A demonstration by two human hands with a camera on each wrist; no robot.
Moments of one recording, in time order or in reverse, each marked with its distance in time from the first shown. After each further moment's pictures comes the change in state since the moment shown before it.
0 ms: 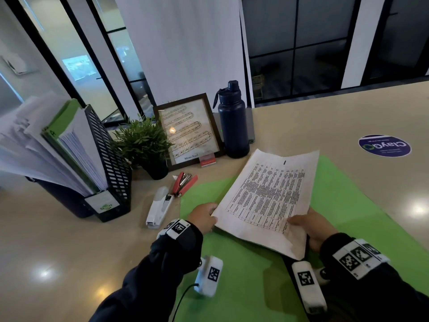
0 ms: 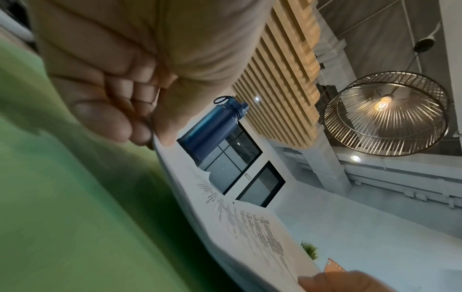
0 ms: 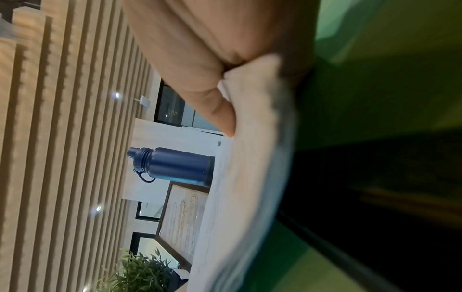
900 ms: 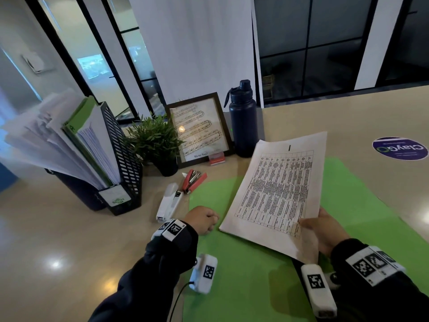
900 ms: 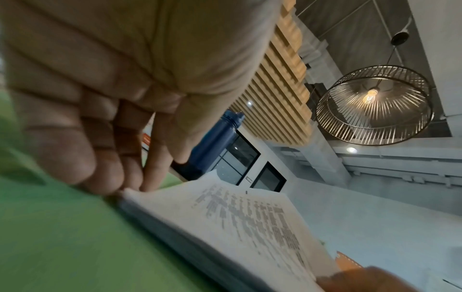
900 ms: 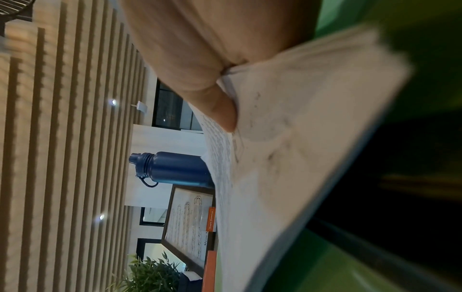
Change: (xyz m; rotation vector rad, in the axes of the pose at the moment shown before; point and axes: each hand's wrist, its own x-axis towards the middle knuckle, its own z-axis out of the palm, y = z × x) left_hand -0.016 -0.018 -0.017 -0.071 0.014 -0.085; right_hand -0.002 0.007 -0.005 0.004 -0.010 -0.056
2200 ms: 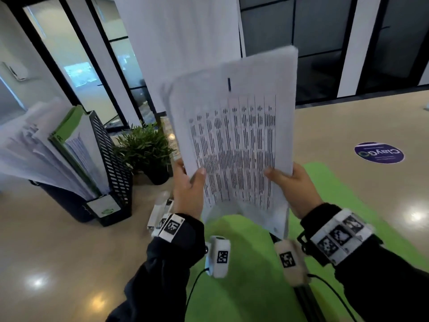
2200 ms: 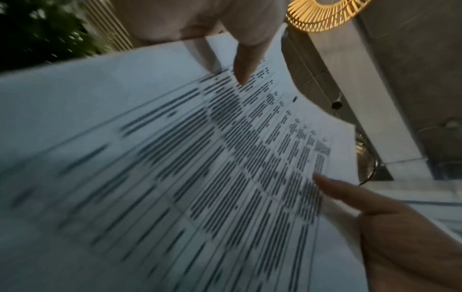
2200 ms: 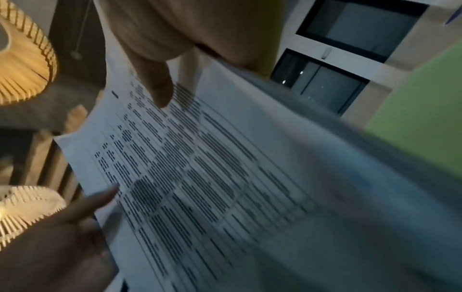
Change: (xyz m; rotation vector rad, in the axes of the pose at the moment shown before) left_hand -0.025 0.077 -0.017 -0.700 0.631 0.675; right_hand -0.041 -0.090 0.066 -0.222 -0.085 -0.591
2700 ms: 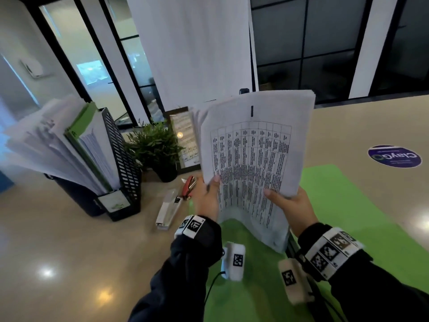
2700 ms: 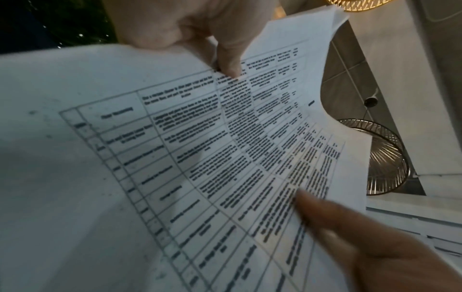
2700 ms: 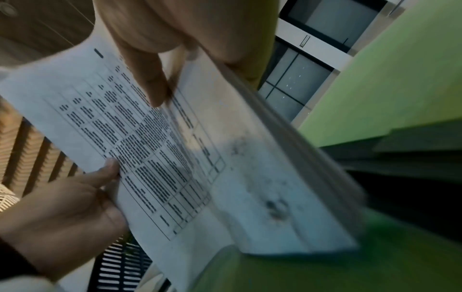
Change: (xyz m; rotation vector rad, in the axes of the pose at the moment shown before) left_hand -0.010 -0.037 0.010 0.106 0.065 -0.206; right_hand -0.011 0.049 0.017 0.089 0.072 0.114
